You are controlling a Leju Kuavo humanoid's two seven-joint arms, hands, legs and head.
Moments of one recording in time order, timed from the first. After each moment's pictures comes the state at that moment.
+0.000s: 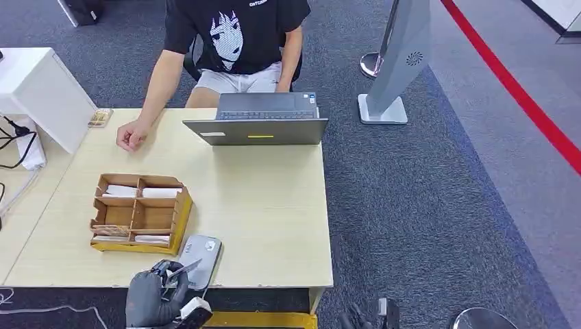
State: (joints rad) left arm 0.12 -0.06 -0.12 -1.20 -0.88 0.61 -0.46; right arm -0.14 0.22 -0.56 -0.26 0.19 0.18 -0.52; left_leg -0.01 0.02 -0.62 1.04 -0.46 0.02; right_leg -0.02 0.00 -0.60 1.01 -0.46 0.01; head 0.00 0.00
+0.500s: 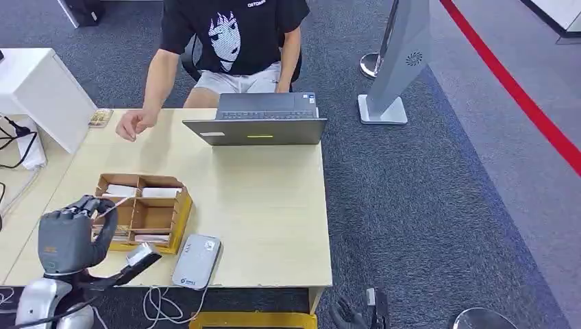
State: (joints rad) left arm -0.09 0.18 -0.05 -1.46 -1.12 0.59 -0.28; right arm -0.17 0.22 -0.49 -0.26 0.22 0.19 -0.49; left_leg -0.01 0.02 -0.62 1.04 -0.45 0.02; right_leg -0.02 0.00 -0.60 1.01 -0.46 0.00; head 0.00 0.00
